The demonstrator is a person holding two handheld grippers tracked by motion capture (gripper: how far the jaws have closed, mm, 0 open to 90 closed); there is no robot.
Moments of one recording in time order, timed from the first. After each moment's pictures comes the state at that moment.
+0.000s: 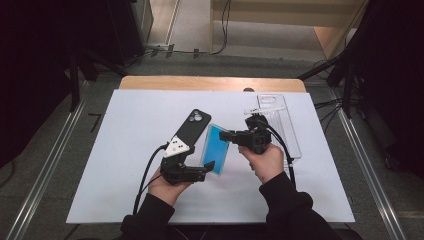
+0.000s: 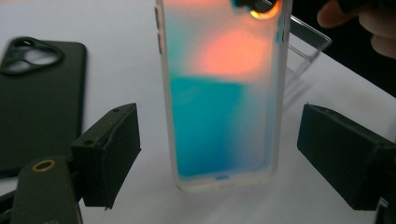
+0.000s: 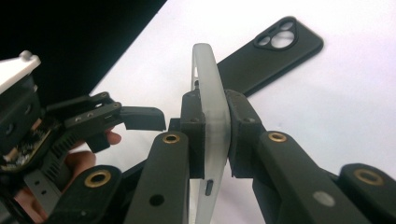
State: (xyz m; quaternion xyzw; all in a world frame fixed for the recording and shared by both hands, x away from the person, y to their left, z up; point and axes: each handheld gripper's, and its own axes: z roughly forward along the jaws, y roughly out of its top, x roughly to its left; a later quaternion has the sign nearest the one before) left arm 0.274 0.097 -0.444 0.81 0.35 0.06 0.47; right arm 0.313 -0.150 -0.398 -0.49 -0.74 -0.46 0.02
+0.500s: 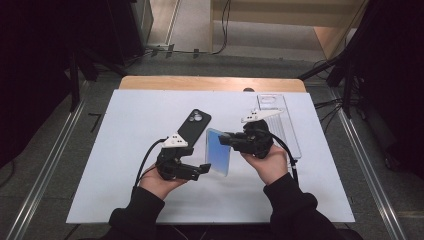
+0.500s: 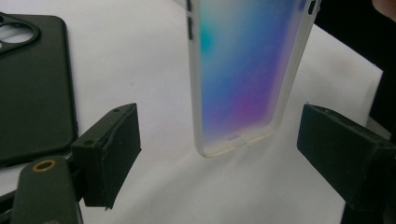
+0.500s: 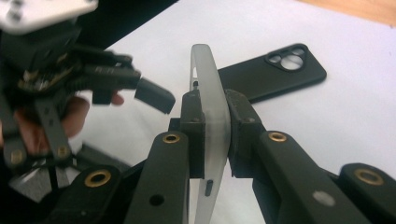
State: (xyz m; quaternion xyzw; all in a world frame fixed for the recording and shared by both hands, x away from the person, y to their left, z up) left arm 0.289 0.111 -0.433 0.83 0.33 0.01 0.44; right arm 0.298 -0.151 -0.390 -0.37 -0.80 -0.47 -0.04
